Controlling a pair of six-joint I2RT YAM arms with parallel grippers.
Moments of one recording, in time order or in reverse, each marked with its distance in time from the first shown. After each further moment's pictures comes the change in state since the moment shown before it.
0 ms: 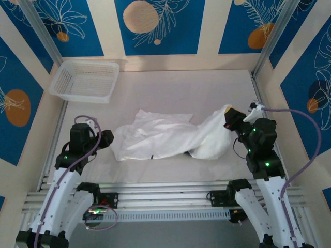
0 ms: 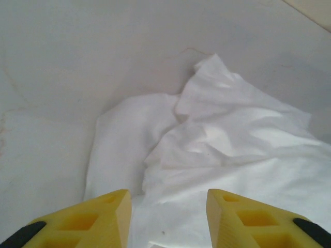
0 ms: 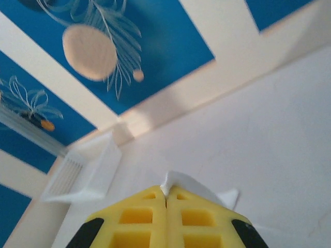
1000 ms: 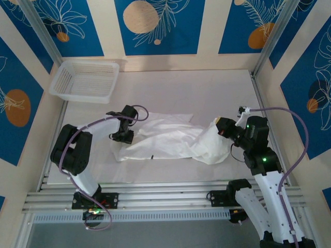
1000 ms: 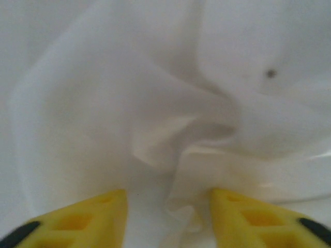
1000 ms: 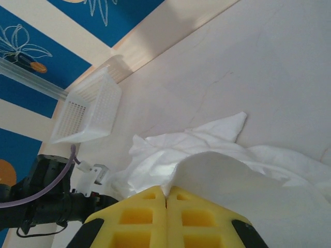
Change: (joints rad) left arm -0.319 0.998 0.388 -0.131 -0.396 0.266; right arm -0.002 0.056 0.002 -0.177 -0.152 0.029
